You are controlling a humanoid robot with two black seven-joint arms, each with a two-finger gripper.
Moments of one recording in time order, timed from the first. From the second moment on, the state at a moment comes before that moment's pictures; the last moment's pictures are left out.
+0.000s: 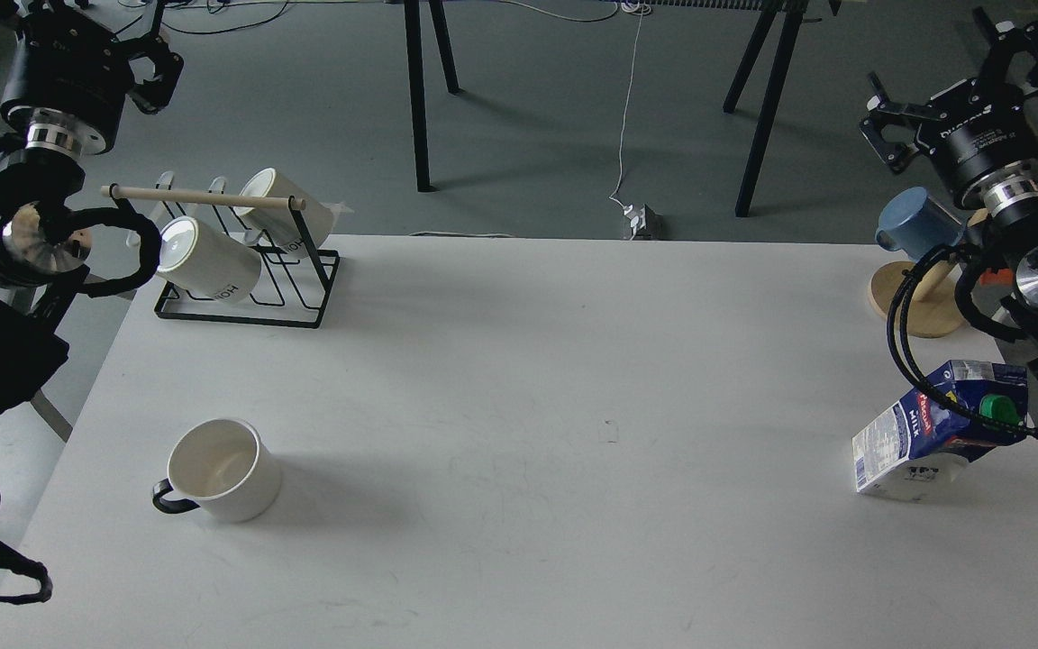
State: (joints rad) left arm -0.86 0.44 -0.85 -0.68 0.00 -0.30 -0.39; right arm 0.83 -0.48 0.72 0.63 0.41 0.49 0.18
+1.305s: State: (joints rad) left arm -0.25 1.20 -0.76 -1.27 0.68 -0.37 -0.49; right arm 0.83 -0.48 0.76 0.69 0.40 0.49 0.18
